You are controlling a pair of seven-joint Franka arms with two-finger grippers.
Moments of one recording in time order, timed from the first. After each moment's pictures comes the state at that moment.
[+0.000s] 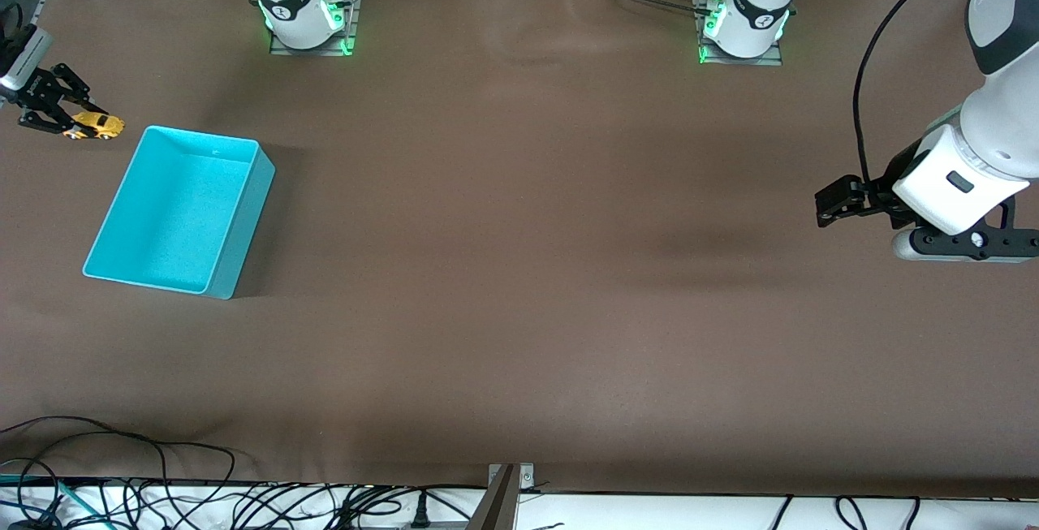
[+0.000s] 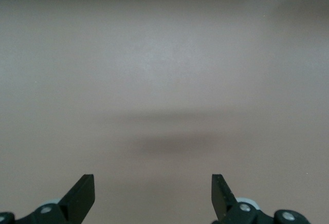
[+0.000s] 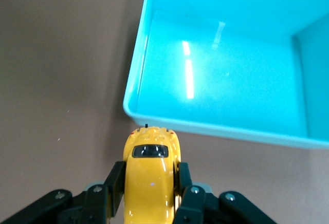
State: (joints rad) left arm -0.08 0.33 -0.08 -1.19 0.03 1.51 -0.15; right arm -0.64 0.08 -0.21 -2.27 0.45 2.08 -2.73
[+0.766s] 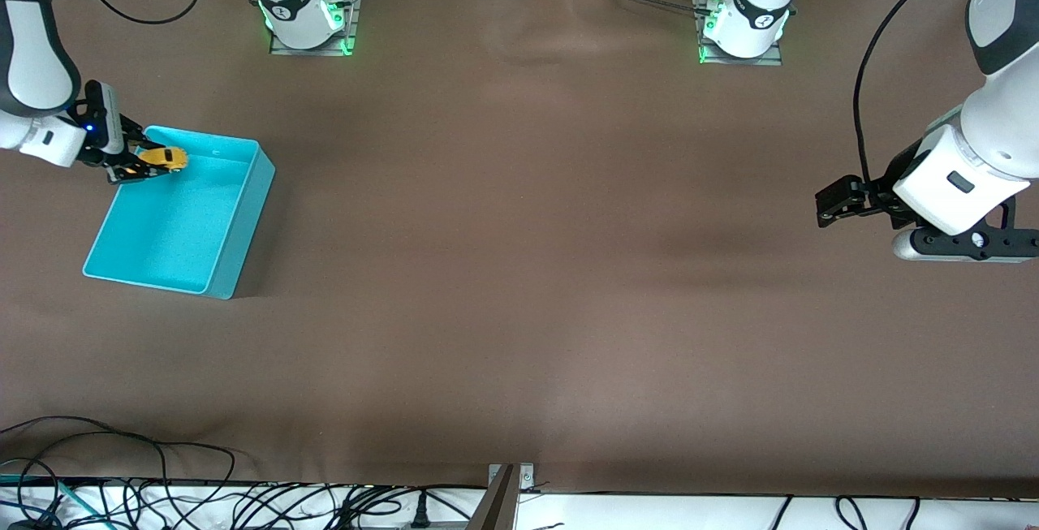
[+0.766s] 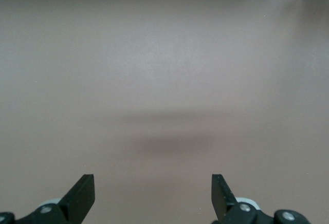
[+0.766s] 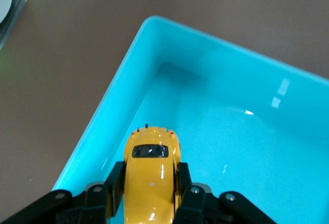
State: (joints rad) left arm -0.08 0.33 -0.08 -1.19 0.03 1.51 -0.15; right arm -0.46 0.14 0.05 -2.19 0.18 2.03 -2.37
